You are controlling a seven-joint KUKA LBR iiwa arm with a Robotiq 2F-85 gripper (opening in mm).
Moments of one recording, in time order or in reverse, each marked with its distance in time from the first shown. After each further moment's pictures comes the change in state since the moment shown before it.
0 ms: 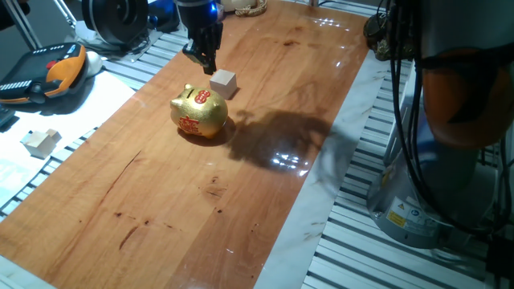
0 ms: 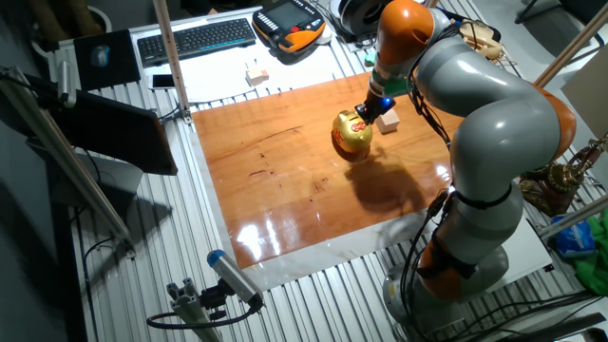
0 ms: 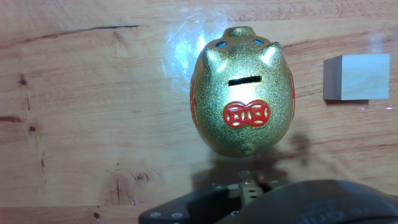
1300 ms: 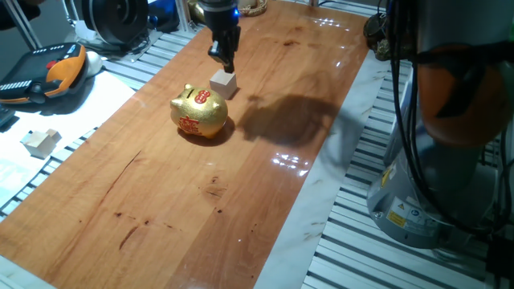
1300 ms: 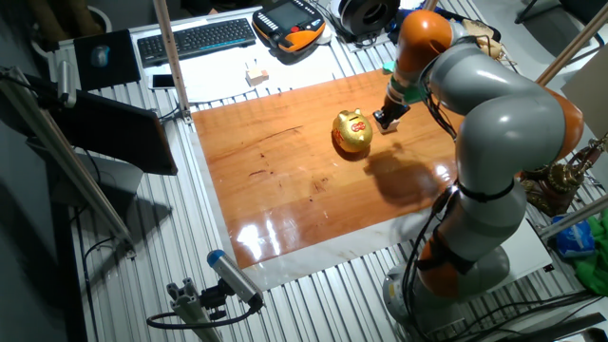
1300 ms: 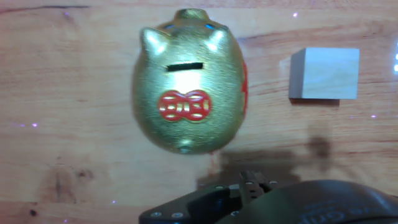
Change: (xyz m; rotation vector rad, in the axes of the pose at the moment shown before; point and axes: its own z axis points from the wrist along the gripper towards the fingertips) arm 0.010 -0.073 0.046 -0.015 -0.009 -0.047
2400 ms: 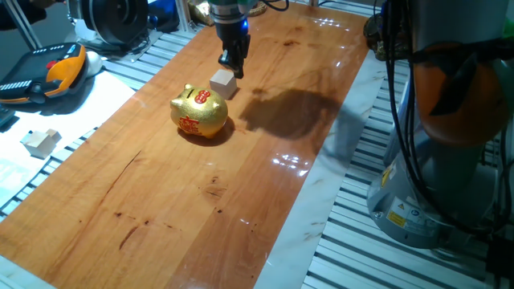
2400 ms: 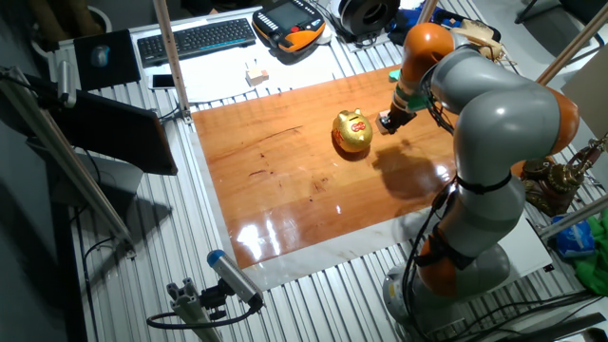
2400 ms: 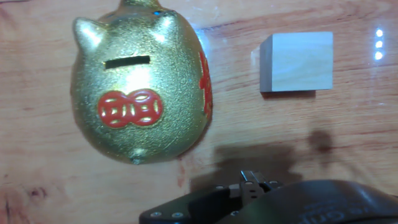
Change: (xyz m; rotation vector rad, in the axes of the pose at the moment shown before) arm 0.002 -0.032 0.036 0.051 0.000 0.061
